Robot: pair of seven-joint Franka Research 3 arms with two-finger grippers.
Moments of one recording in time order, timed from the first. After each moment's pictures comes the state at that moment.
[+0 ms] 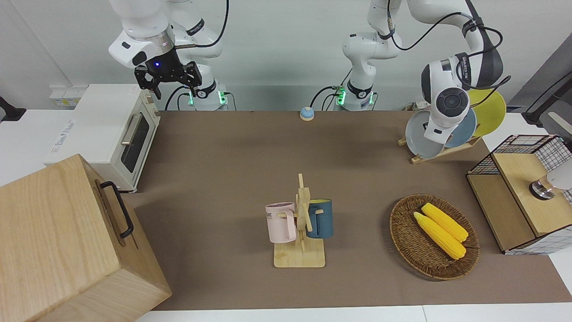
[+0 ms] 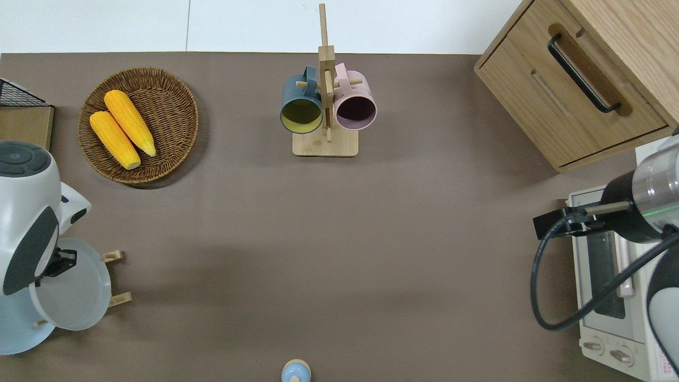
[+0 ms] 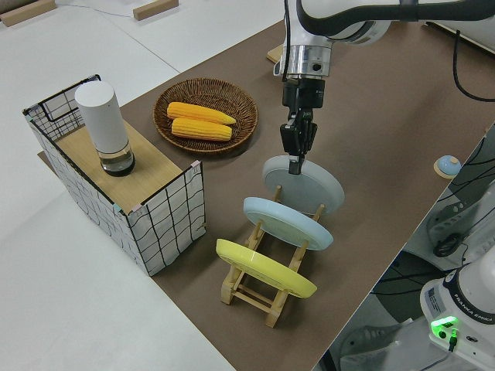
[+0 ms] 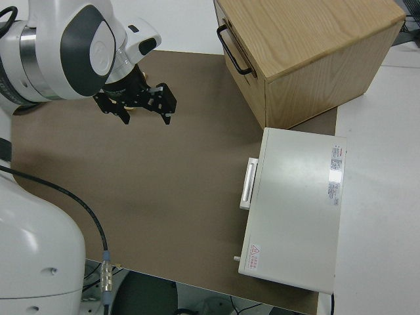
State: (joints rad) left arm -0.05 0.04 0.08 -1.96 0.53 1.51 -0.21; right arm -0.09 -0.02 0.23 -1.50 0.00 1.36 0.06
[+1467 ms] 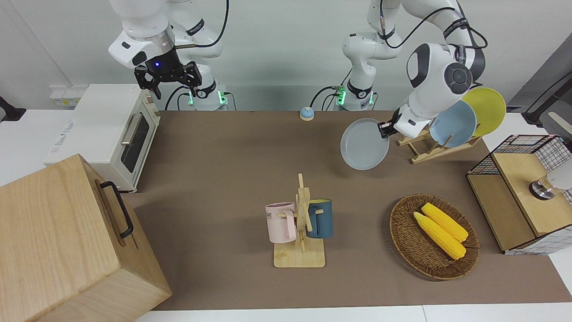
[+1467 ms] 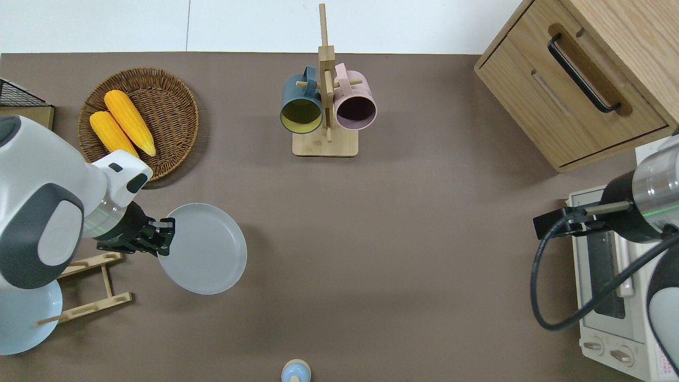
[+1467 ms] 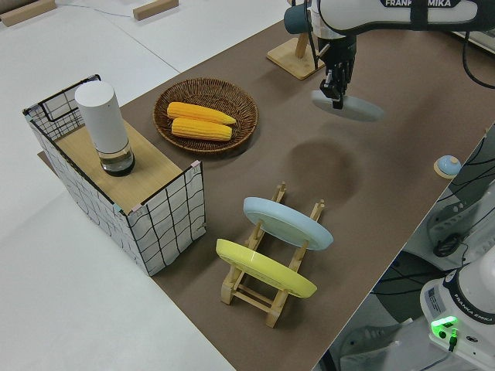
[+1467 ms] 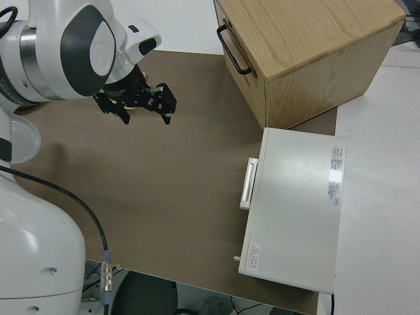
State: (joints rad) left arm -0.08 0.04 -0.02 -1.88 -0.12 1.61 -0.22; right arm -0.09 -0.02 0.23 -1.50 0.00 1.36 0.06
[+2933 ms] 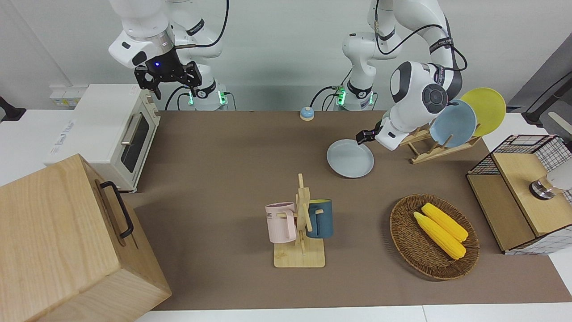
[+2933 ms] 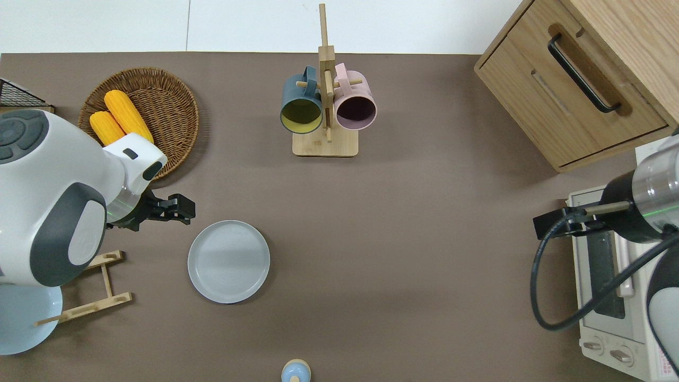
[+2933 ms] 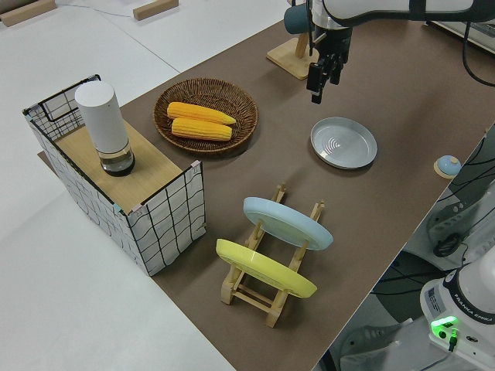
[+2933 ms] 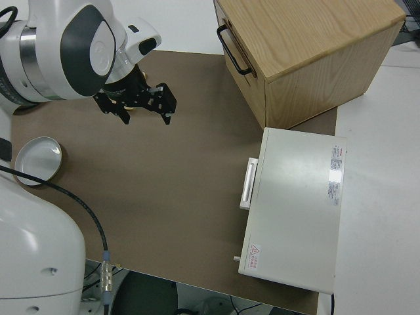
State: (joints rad) left arm -0.10 0.06 -0.04 -1.85 -0.01 1.76 -0.22; right arm -0.09 -0.02 0.23 -1.50 0.00 1.36 0.06
